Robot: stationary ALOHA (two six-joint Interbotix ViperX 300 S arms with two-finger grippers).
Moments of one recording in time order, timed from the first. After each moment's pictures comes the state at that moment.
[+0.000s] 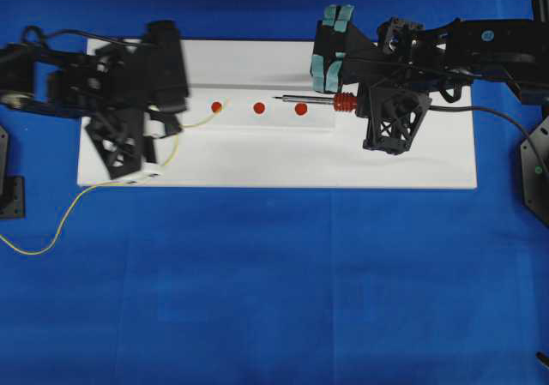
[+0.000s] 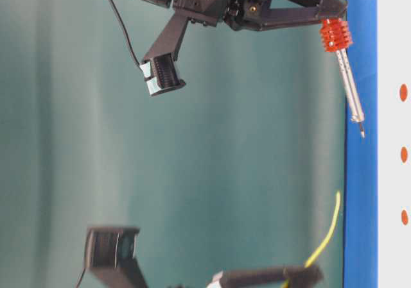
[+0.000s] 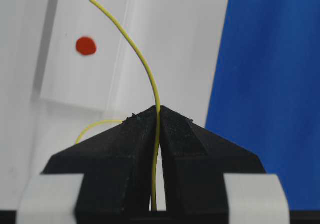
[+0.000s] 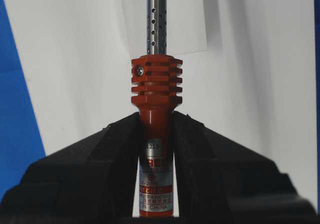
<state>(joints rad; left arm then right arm) 0.08 -0.25 0.66 0.00 0.49 -0.11 -0.20 -0.13 0.56 -0.02 0.77 0.12</state>
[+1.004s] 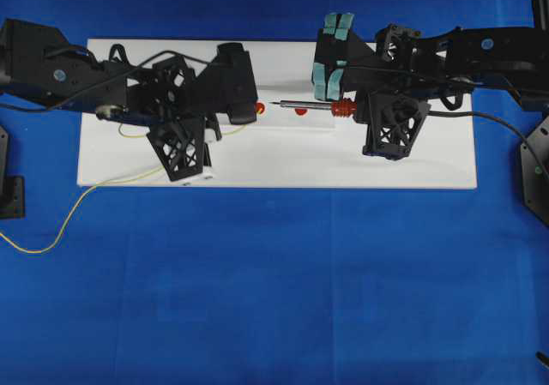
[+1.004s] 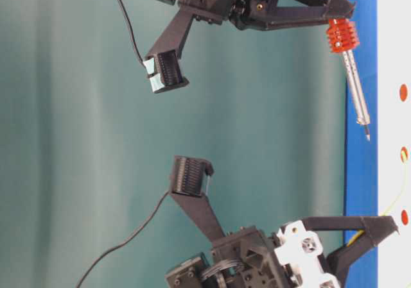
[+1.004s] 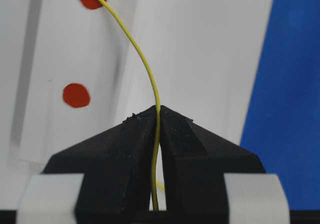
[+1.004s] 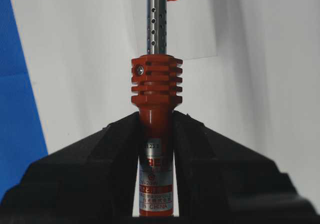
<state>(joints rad) 0.11 0.01 0.58 0.00 0.41 -0.11 -0.18 -0.13 0.58 -0.02 0.72 0.13</state>
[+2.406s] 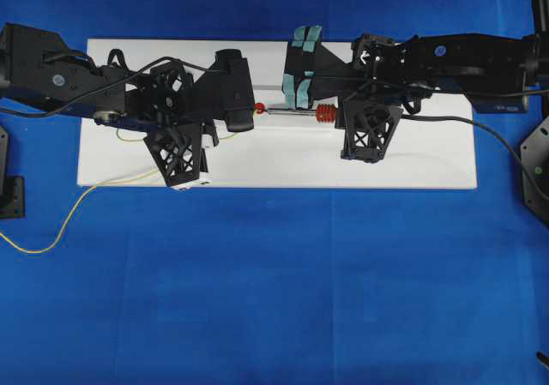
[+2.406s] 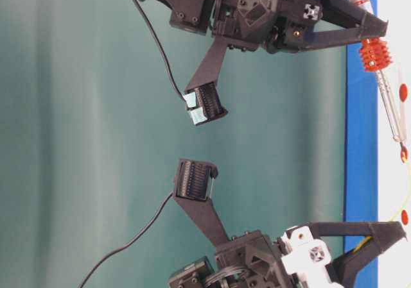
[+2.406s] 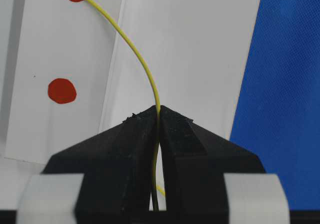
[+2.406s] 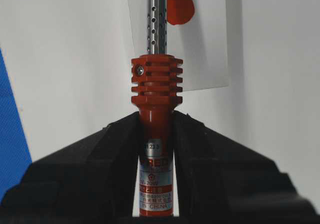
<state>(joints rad) 0.08 0.01 0.59 0.00 0.41 -0.10 -0.18 0.01 0.51 -0.02 0.72 0.12</state>
